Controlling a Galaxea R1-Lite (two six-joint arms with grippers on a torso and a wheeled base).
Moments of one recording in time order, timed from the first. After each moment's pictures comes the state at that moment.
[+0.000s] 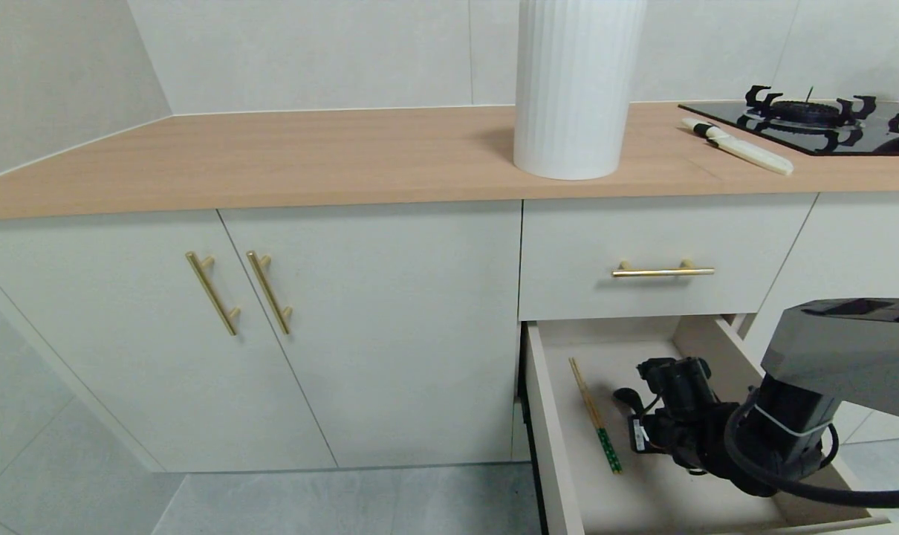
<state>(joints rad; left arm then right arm) 0.00 0.00 0.00 0.00 0.01 0.00 0.34 2.31 -0.73 -0.80 -0.27 0.23</state>
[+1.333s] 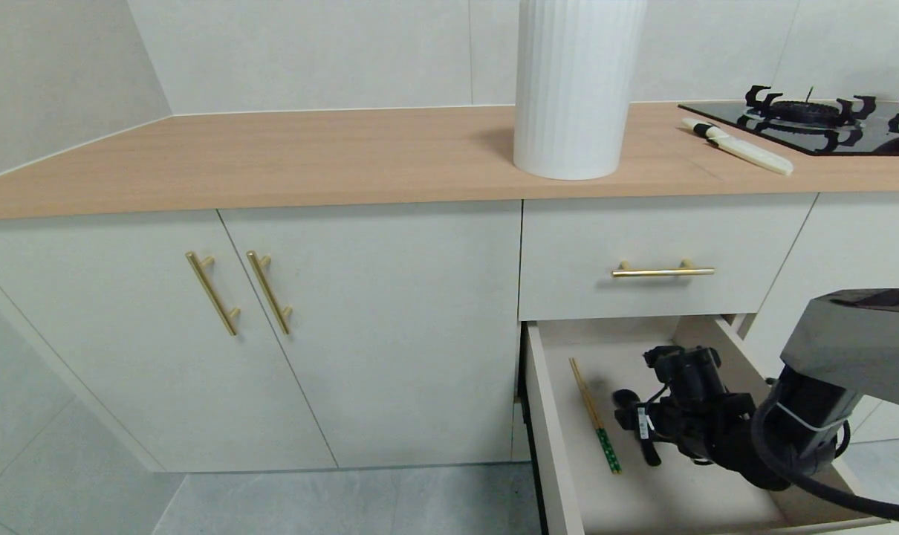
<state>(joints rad) 0.00 0.00 0.00 0.00 0.01 0.00 0.34 2.24 -0.72 -0.79 -0.27 0.23</state>
